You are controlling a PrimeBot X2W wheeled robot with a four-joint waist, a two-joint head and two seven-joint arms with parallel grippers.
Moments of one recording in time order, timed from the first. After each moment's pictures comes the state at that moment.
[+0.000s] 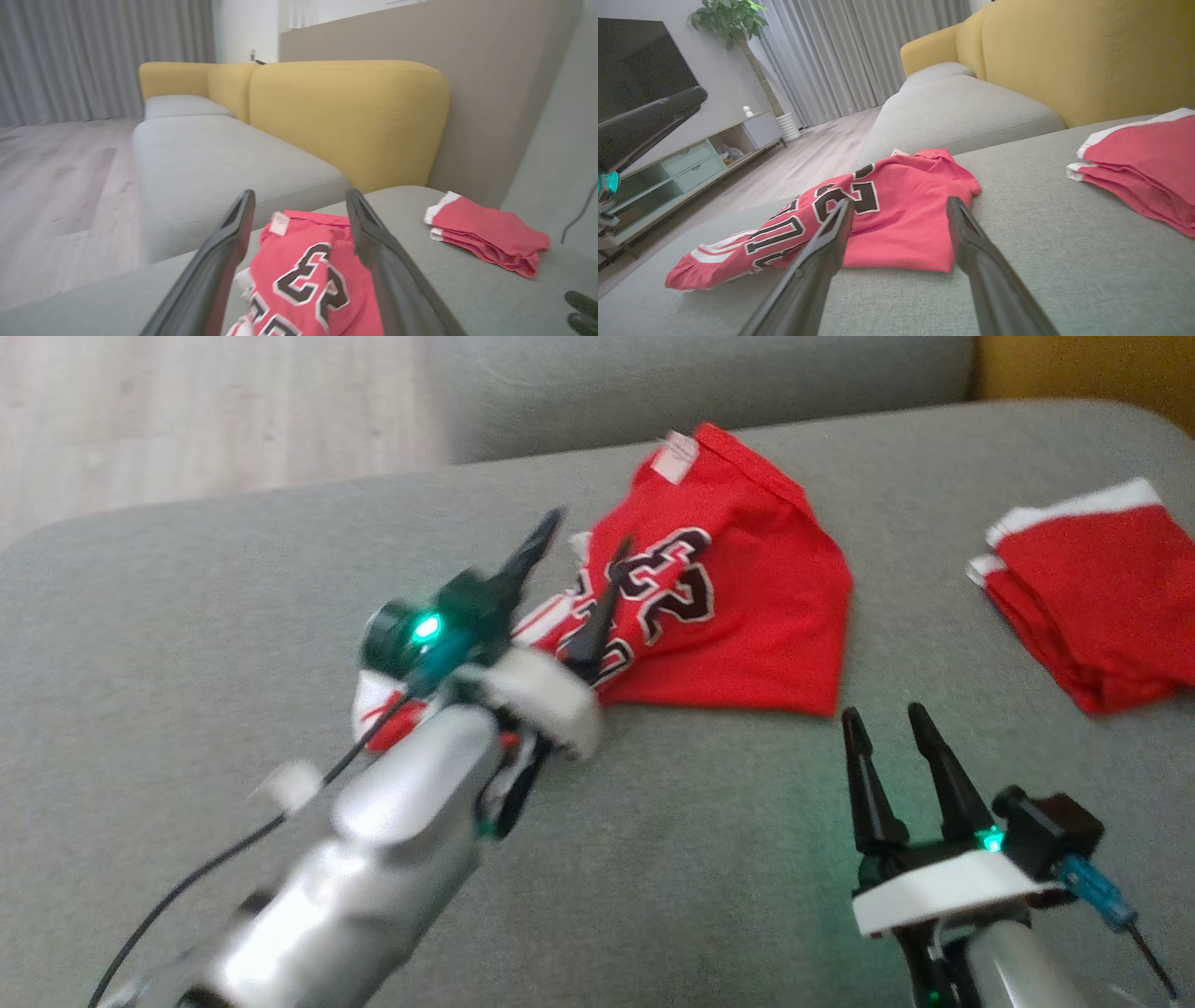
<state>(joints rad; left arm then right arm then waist) -0.82 0.07 -0.98 0.69 -0.76 0.10 -0.25 -0.07 -0.05 0.18 0.28 0.32 0.13 -0.25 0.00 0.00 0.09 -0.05</state>
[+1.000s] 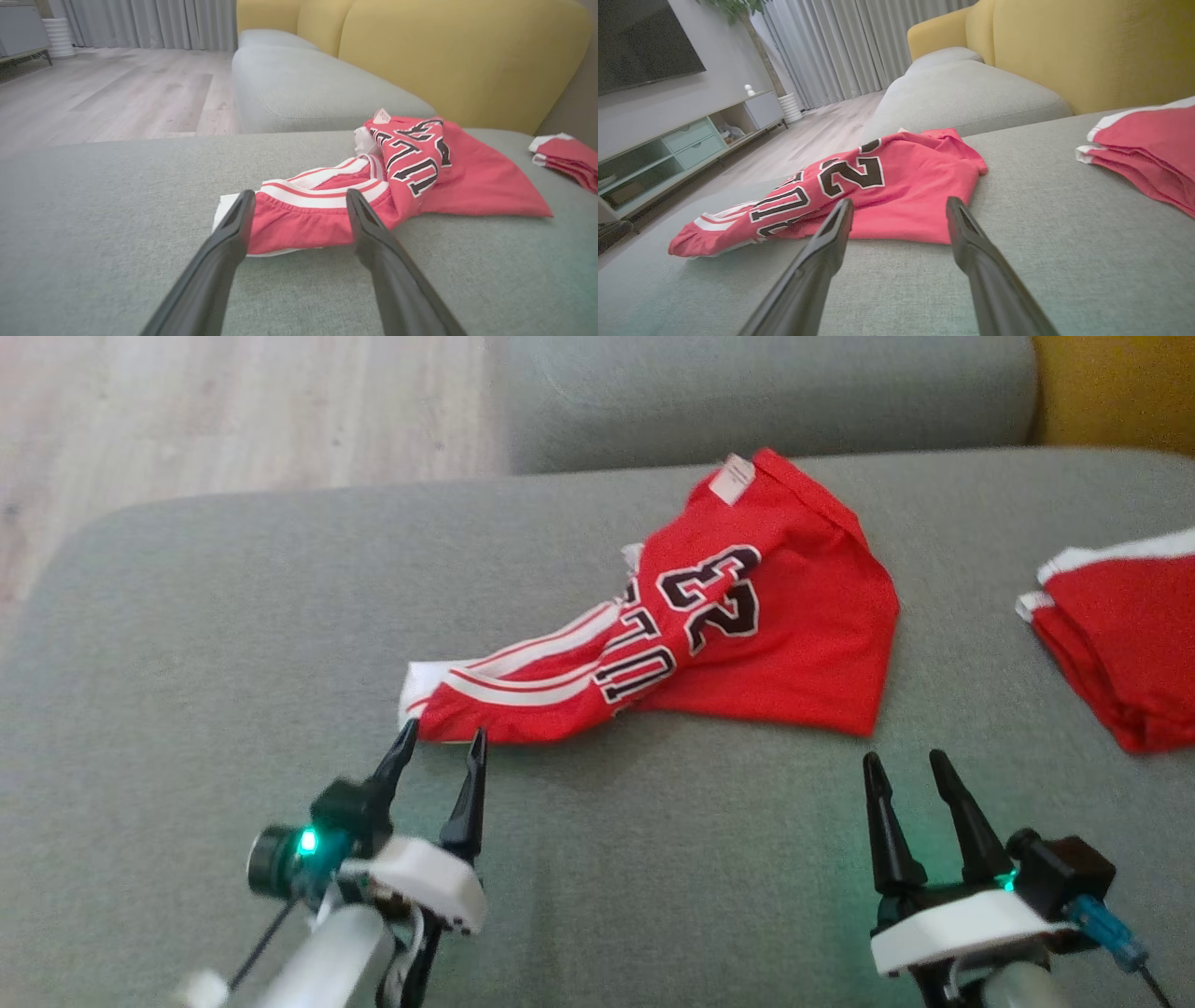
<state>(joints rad) -0.27 0.18 -0.57 0.45 -0.49 0.10 -0.20 0.02 -0.05 0.12 0.28 0.27 0.13 -0.25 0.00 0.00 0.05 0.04</state>
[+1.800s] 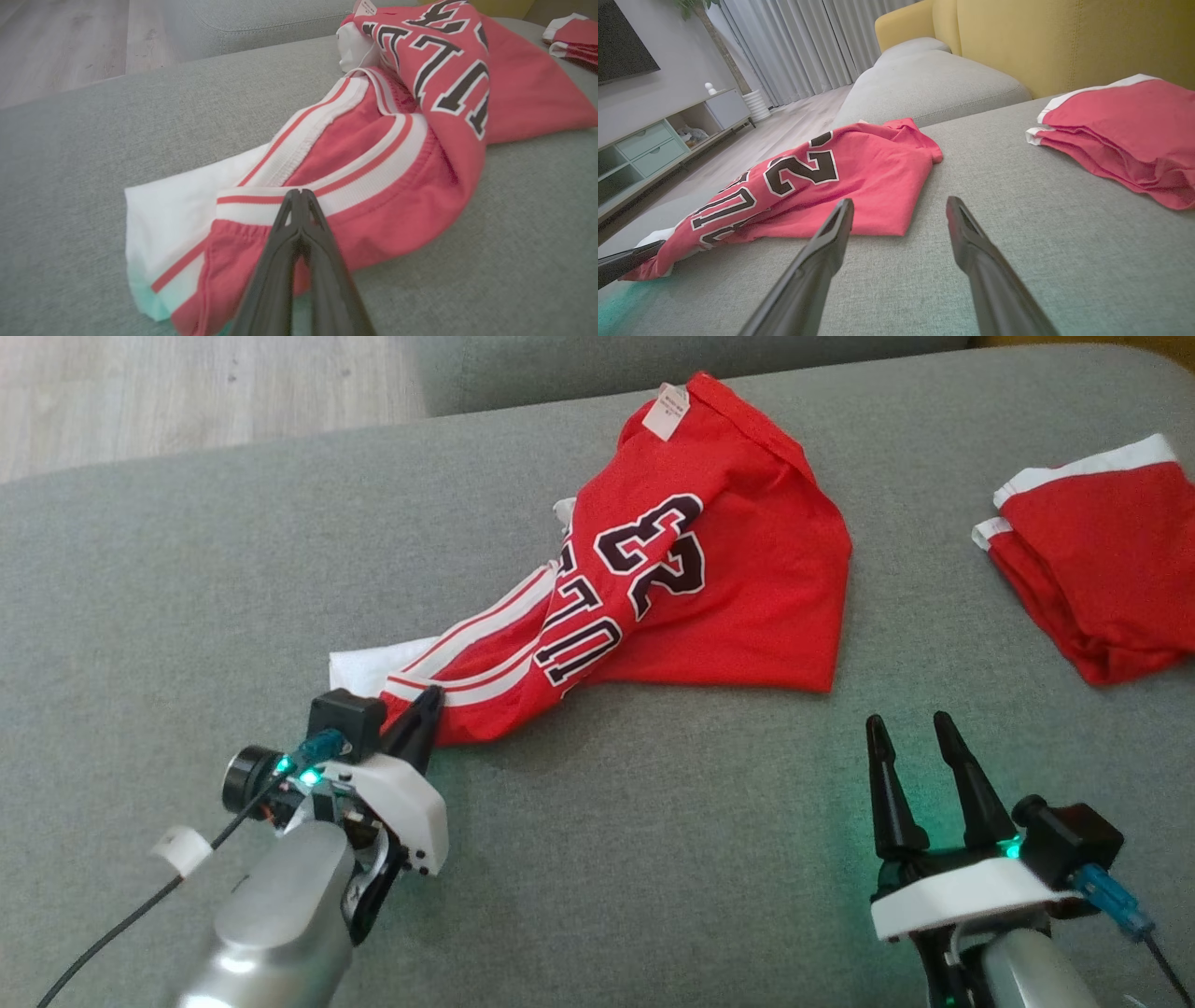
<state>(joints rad) -0.53 0.20 -0.63 0.77 -0.48 -0.07 -0.04 -0.04 -0.05 0.12 0.27 0.28 0.13 -0.25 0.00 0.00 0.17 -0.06</state>
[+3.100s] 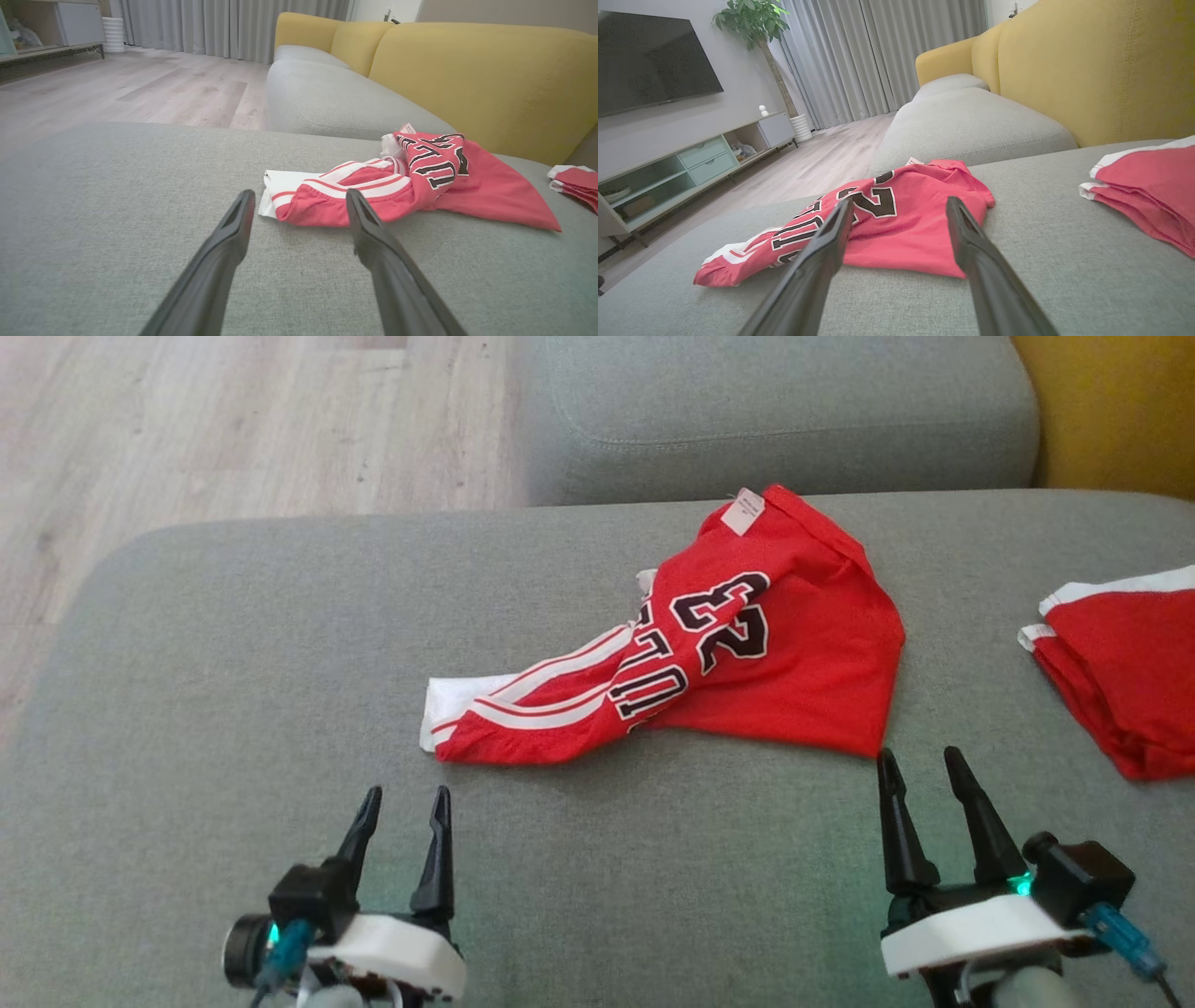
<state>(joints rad) -0.11 0.17 -0.47 0.39 -0.49 0.13 -0.25 0.04 -0.05 0.11 0.23 0.28 0.13 -0.25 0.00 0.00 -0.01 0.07</state>
